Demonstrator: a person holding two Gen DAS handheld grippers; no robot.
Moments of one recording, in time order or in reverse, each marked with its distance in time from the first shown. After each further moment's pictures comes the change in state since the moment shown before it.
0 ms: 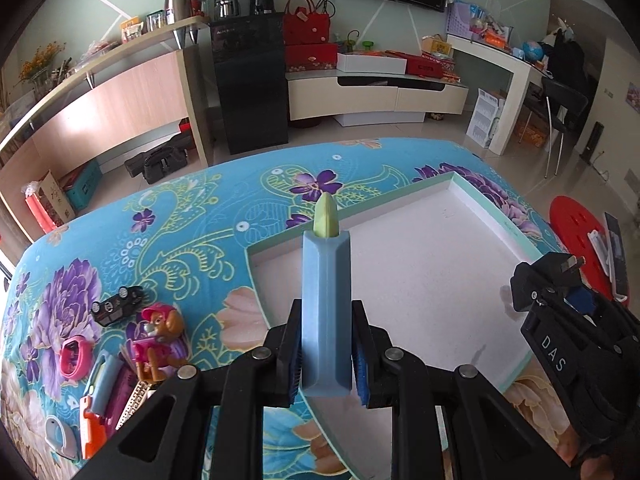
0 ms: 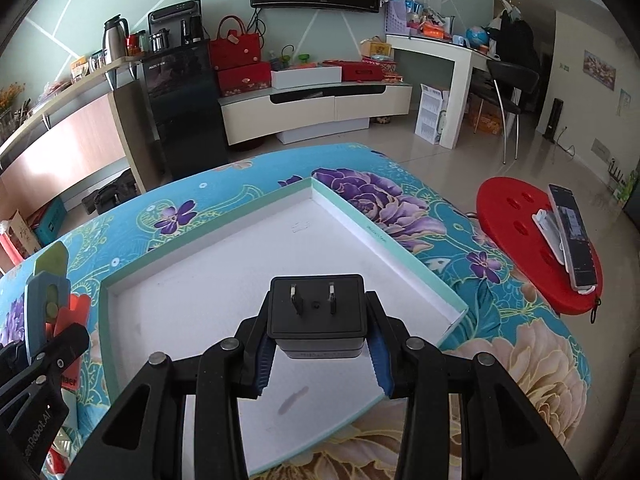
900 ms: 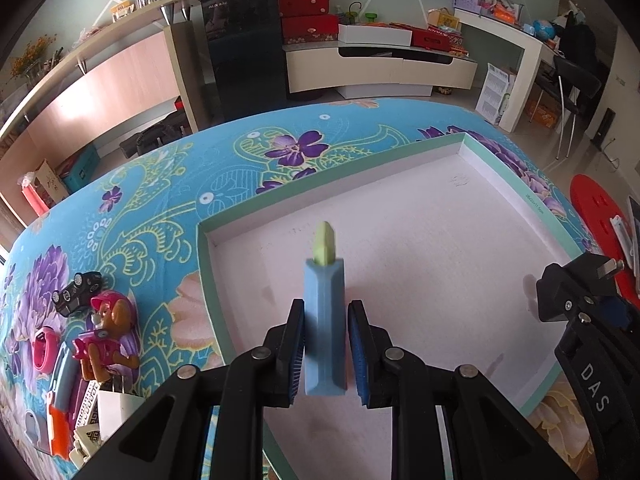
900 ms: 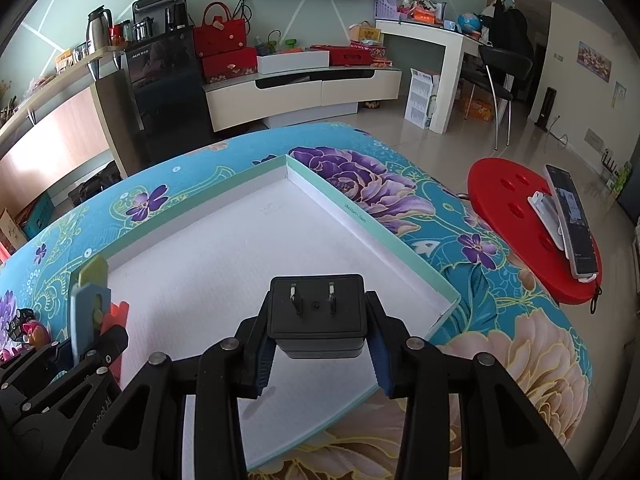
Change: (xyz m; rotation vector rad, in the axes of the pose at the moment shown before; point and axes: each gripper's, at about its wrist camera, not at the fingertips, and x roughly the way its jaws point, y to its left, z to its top) left arm 0.052 -0.022 -0.004 -0.005 0.081 0.038; right arm 0.022 -0.013 -0.006 0.019 0.062 -0.018
